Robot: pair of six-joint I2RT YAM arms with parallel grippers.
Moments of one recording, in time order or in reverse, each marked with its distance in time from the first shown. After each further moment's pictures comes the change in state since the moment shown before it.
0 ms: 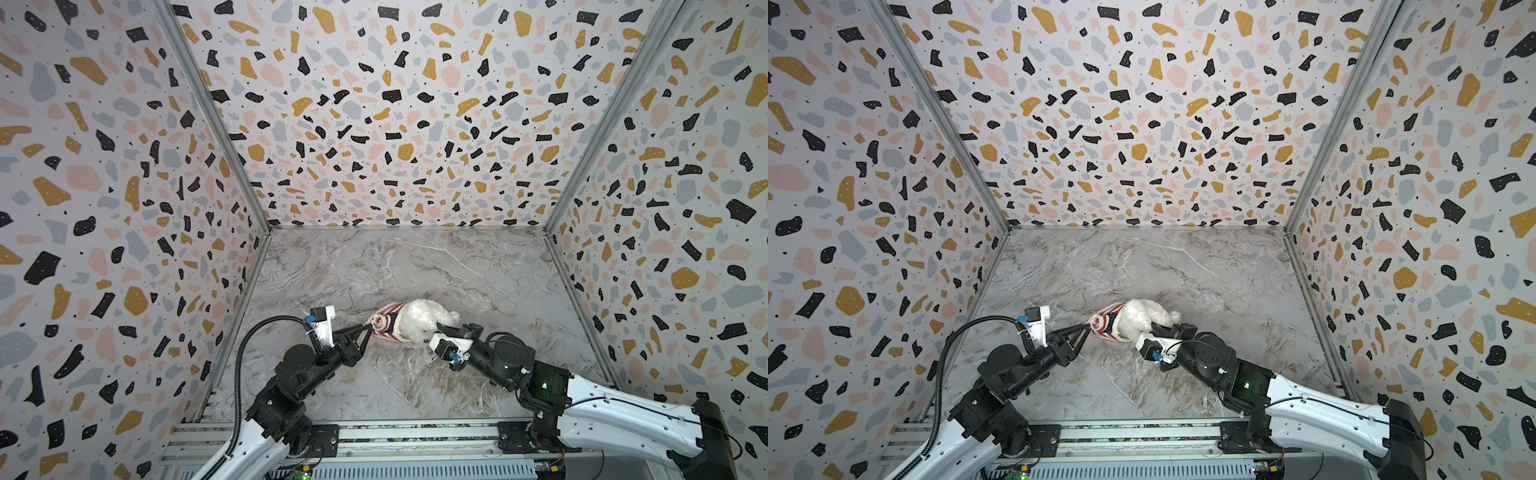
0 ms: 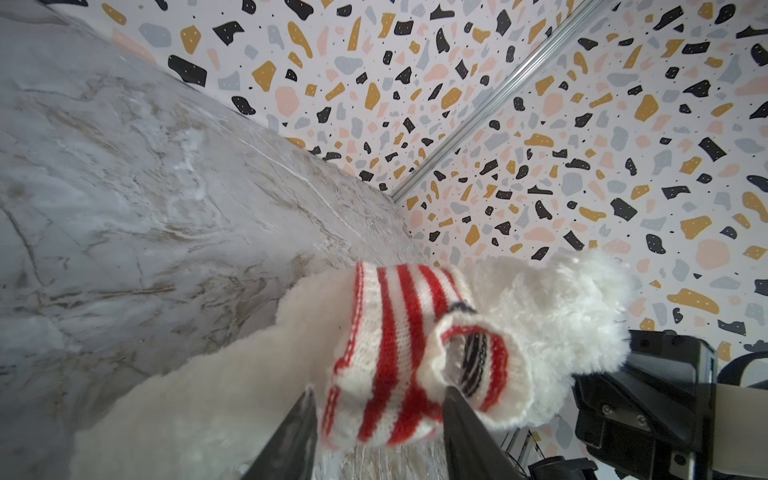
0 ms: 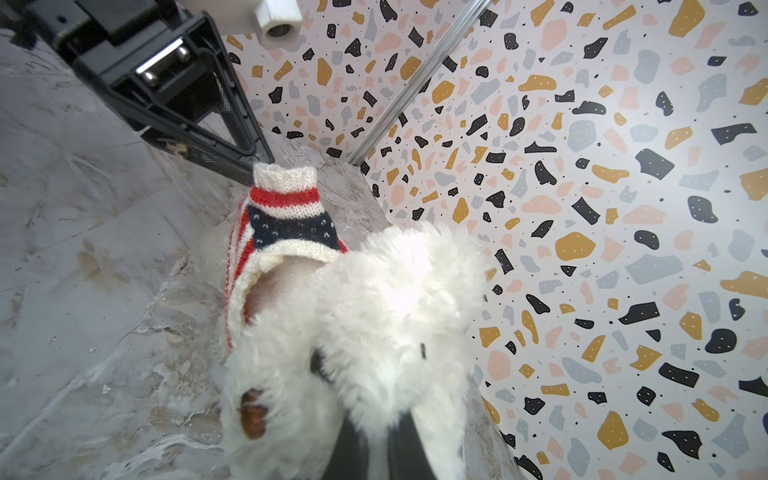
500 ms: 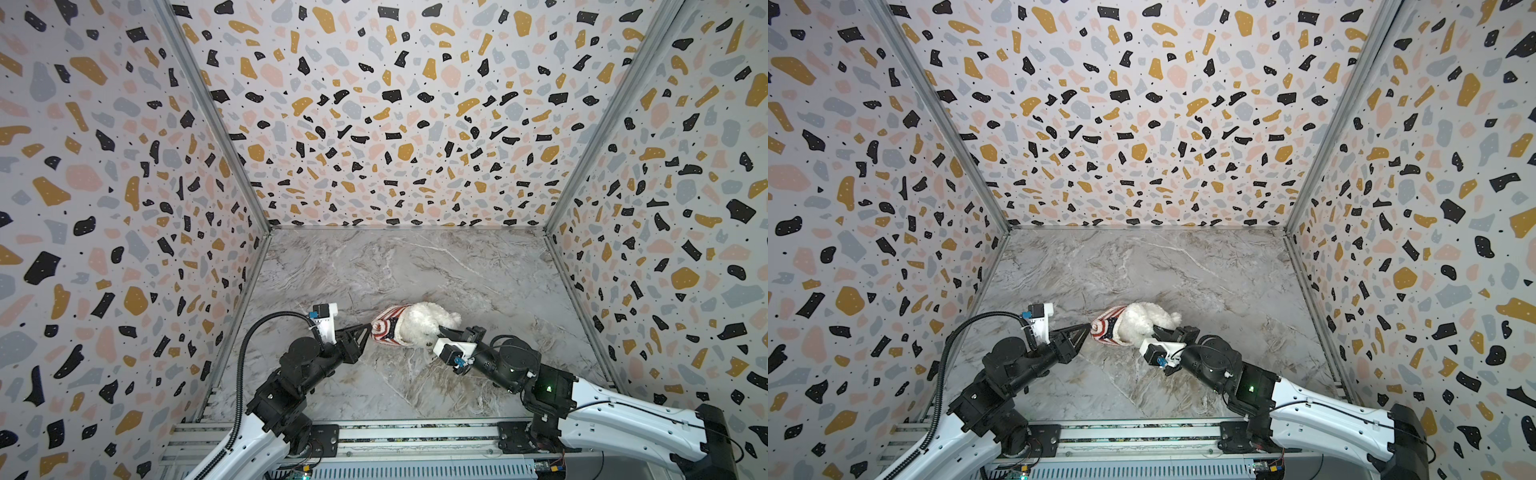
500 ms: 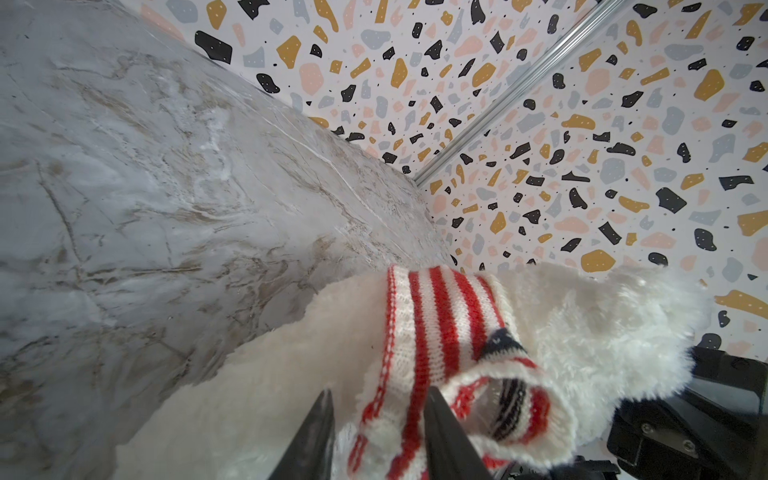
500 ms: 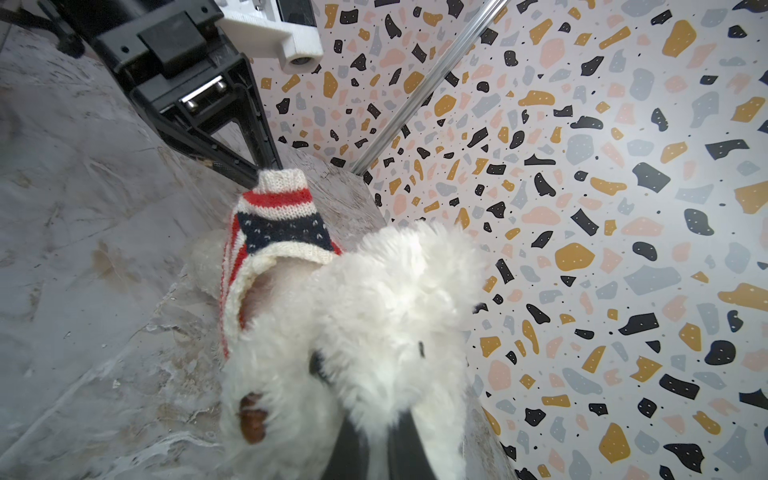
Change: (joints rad) left arm 0.000 0.076 0.055 -0.079 -0.008 0.006; right arm 0.000 -0.052 -0.034 0.005 -0.017 -0.011
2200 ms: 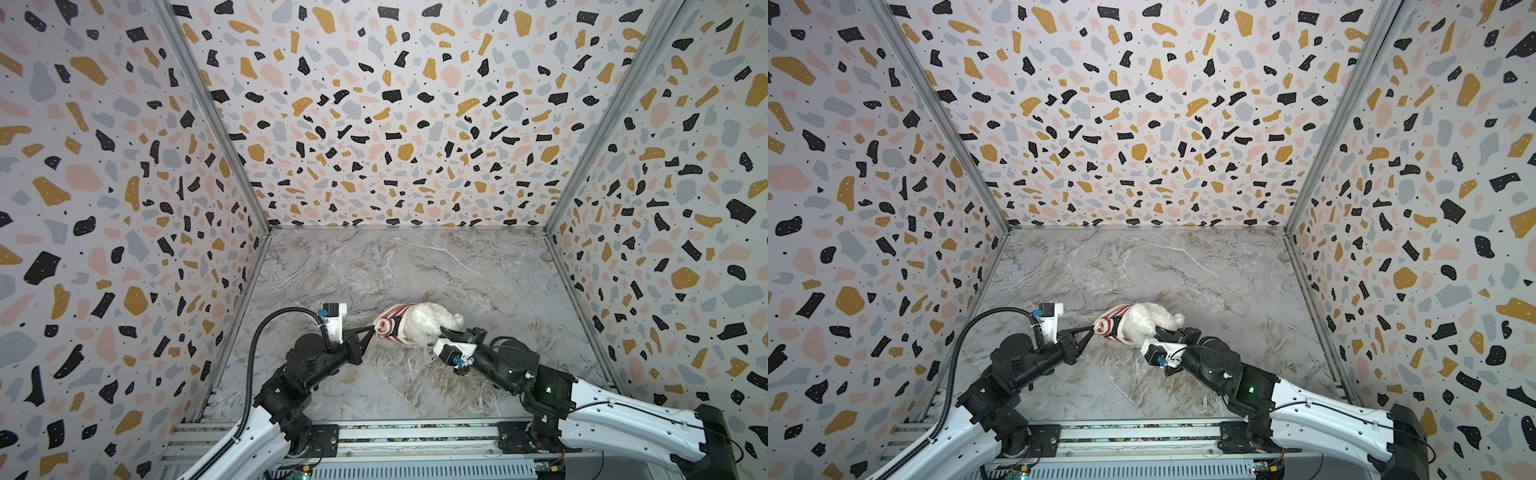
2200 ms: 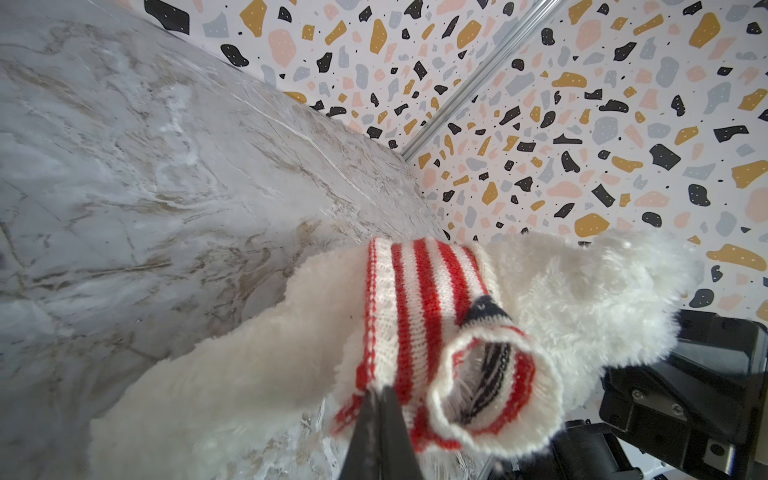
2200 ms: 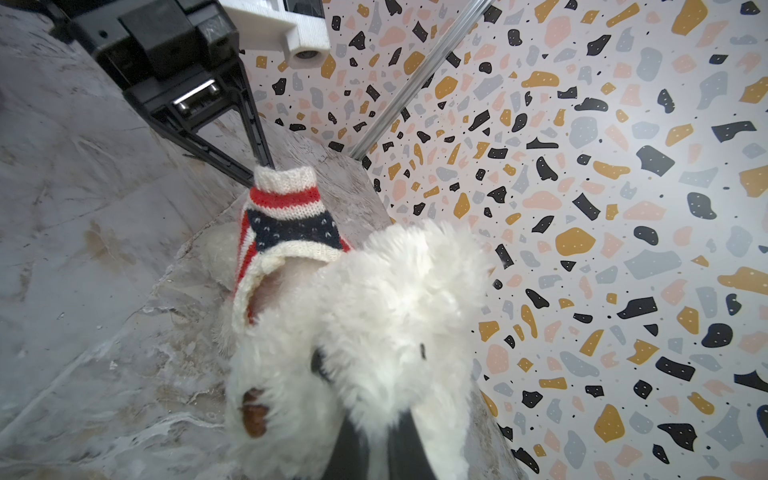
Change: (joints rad) left arm 0.000 0.072 -0.020 0.083 0.069 0.043; right arm 0.000 0.002 -0.016 -0.013 0.020 0.003
